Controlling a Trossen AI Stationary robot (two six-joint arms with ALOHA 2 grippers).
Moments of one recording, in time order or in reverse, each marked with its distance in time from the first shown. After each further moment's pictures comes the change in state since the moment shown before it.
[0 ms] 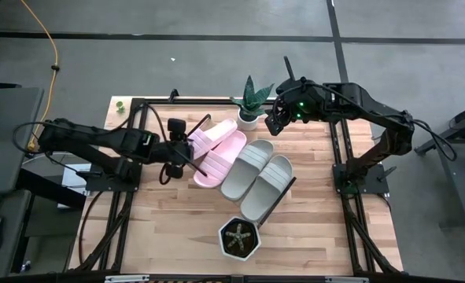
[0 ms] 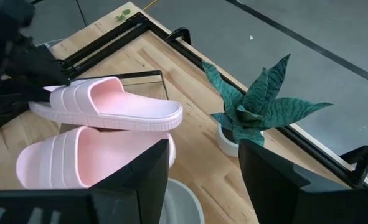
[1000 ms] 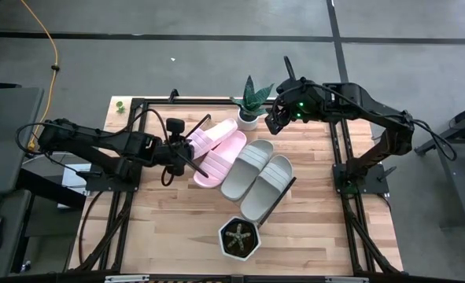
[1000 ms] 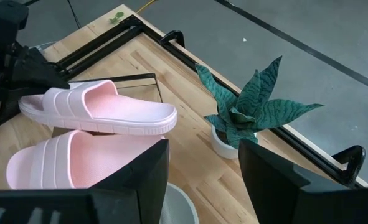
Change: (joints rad) left arm -0.001 0.000 -0.074 0.043 -0.116 0.010; right arm 0.000 0.000 0.000 -0.004 0.029 0.003
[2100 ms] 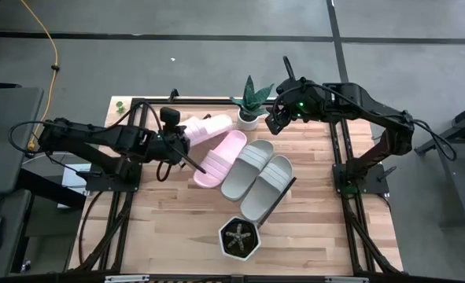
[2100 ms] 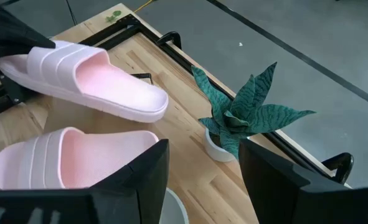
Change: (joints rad) left arm -0.001 0.001 0.140 -0.141 -0.182 0.151; right arm 0.000 0.000 0.000 0.000 0.018 -0.048
